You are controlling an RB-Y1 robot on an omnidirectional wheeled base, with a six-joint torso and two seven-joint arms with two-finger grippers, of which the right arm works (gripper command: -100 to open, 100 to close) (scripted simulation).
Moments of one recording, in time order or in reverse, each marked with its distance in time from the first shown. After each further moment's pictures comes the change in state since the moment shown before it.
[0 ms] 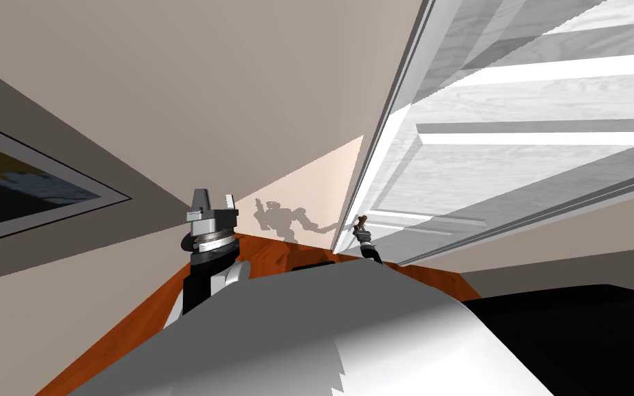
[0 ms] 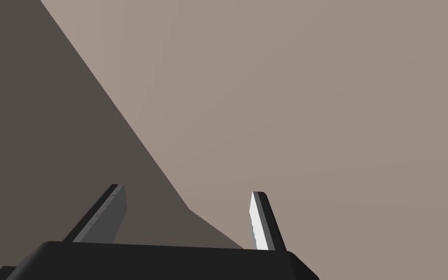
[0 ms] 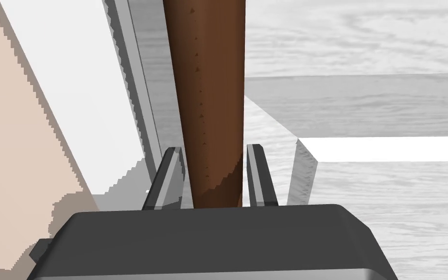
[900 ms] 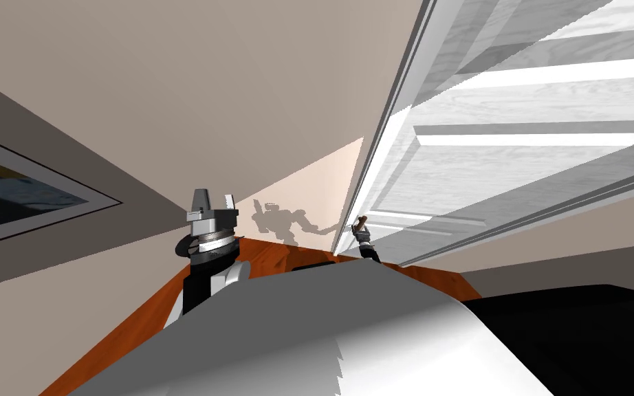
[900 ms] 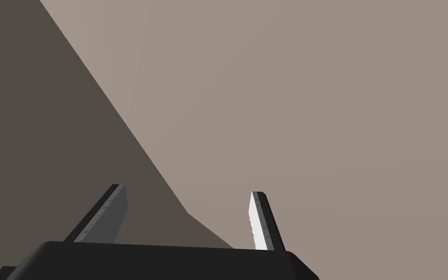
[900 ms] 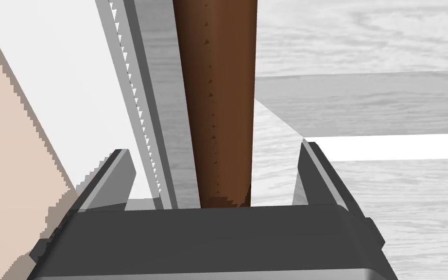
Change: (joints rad) arm -0.003 0.021 -0.013 0.002 -0.006 0.014 0.021
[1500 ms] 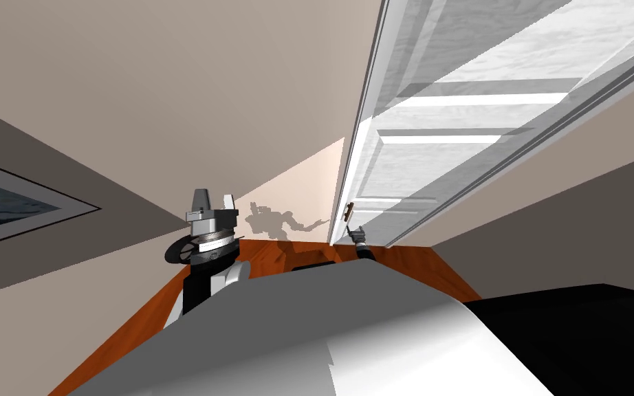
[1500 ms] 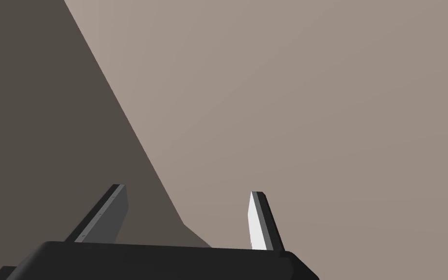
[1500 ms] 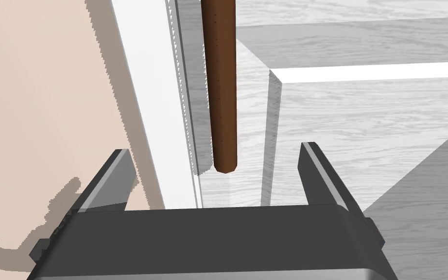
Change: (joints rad) arm 0.021 0.005 0.061 -0.066 0.026 0.007 0.023
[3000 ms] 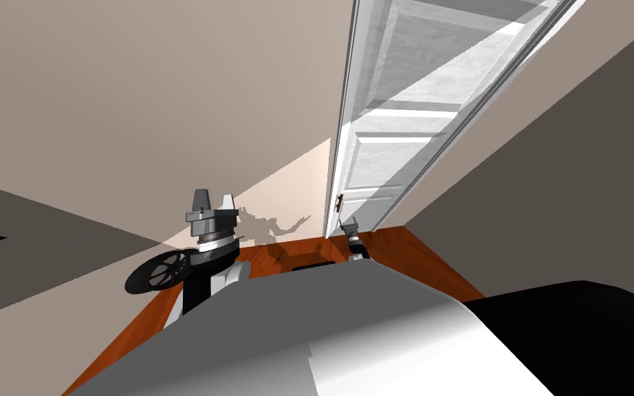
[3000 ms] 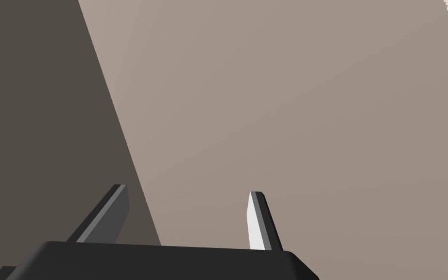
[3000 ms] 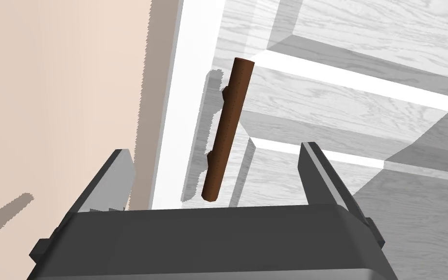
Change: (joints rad) arm 0.083 0.092 -0.101 -0.325 0.202 0.070 0.340
